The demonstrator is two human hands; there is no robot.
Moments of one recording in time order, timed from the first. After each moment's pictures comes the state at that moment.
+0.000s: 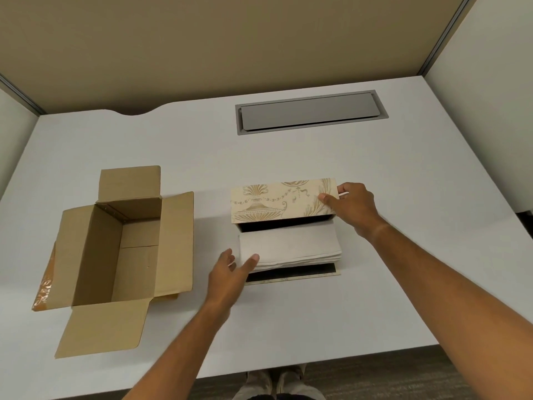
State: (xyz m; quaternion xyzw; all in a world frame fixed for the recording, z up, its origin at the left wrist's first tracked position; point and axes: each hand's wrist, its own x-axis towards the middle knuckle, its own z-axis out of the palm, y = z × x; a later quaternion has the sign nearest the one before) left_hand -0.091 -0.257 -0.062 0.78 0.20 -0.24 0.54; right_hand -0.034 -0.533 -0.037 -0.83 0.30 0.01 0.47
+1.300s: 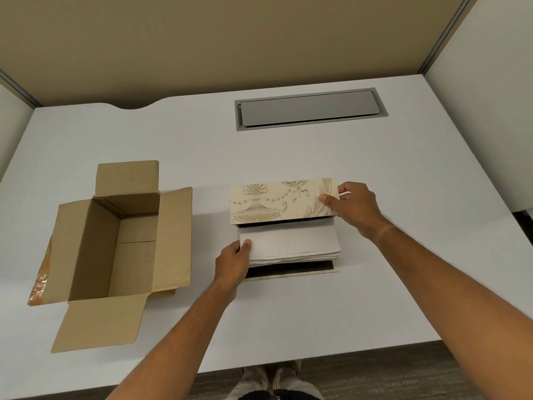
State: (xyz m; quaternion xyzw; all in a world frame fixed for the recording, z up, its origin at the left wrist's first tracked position) left_hand -0.068 -0.274 -0.085 0.78 0.21 -0.26 0.53; right_hand -0.041 -0.538 -0.035 -0.82 0.30 0.03 0.49
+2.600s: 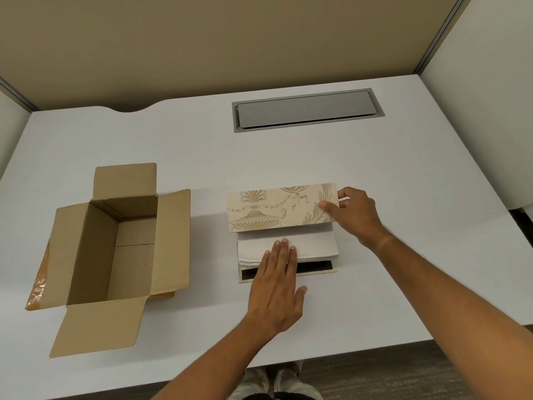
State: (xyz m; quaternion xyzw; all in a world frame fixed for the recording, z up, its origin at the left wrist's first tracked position) left_hand -0.134 -0.318 -0.105 0.95 -0.29 -0.08 0.10; right_hand -0.058 -0.532 -0.034 -0.83 0.29 0.03 0.47
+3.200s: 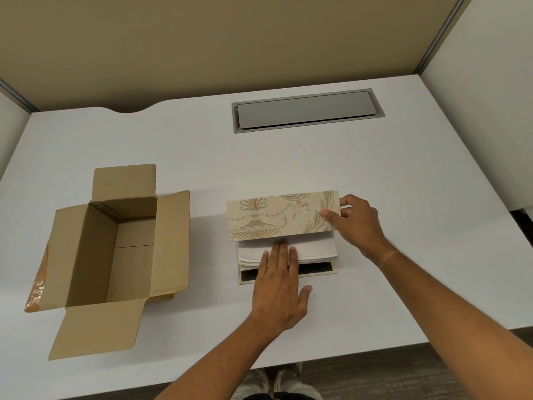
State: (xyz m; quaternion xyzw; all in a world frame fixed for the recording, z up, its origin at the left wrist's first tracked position) left_hand -0.129 -0.330 -0.099 0.95 -0.27 -0.11 0.06; right_hand -0.074 -0.529 -0.035 -0.84 0.28 0.03 0.46
